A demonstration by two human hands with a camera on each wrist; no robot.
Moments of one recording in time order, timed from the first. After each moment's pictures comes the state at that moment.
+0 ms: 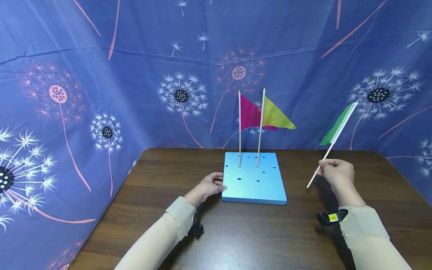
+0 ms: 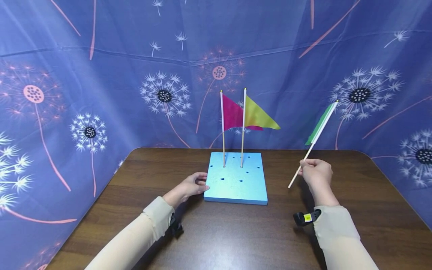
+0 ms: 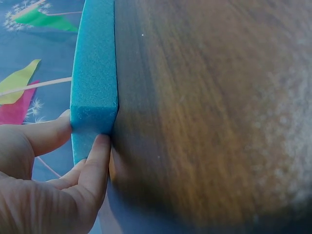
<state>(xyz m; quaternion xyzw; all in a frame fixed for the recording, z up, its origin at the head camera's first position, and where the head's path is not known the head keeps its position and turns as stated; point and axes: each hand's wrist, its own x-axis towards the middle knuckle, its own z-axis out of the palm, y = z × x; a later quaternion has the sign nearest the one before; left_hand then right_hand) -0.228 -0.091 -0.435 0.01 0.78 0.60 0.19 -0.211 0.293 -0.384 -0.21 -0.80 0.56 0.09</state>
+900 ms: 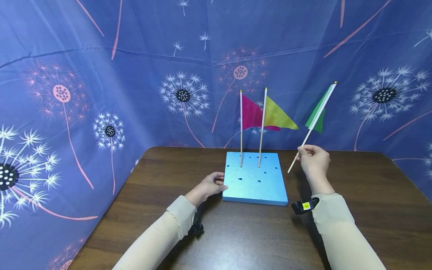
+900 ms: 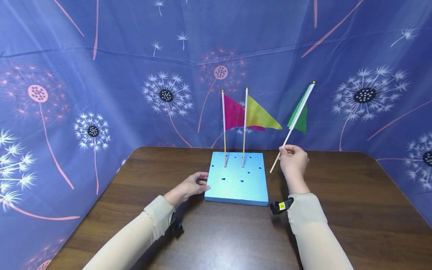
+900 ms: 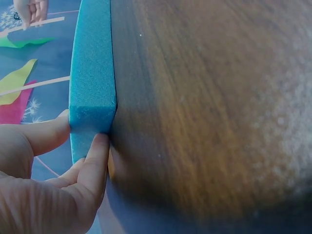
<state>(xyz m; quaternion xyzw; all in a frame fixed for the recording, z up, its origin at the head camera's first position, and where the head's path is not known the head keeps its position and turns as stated) -0.229 -0.090 -0.435 0.01 0.79 0.59 0.19 -0.244 0.232 -0.375 -0.18 -0.79 0.55 0.21</state>
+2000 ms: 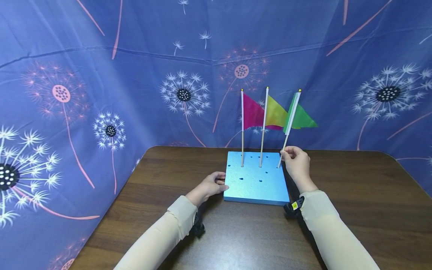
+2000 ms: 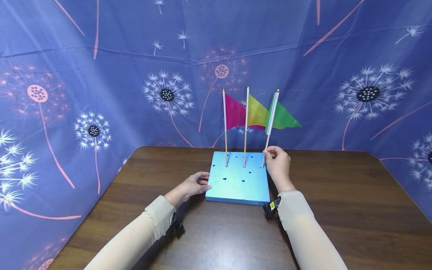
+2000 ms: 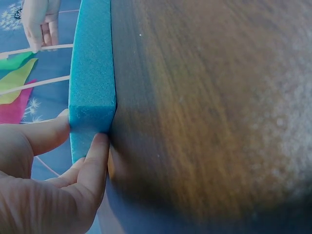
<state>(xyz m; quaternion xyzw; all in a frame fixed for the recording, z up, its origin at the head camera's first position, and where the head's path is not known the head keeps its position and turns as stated) -0.231 -0.091 -0.438 0.02 0.79 0.59 0.19 -0.265 0.204 -0.413 -0.08 -0.85 0.48 0.21</state>
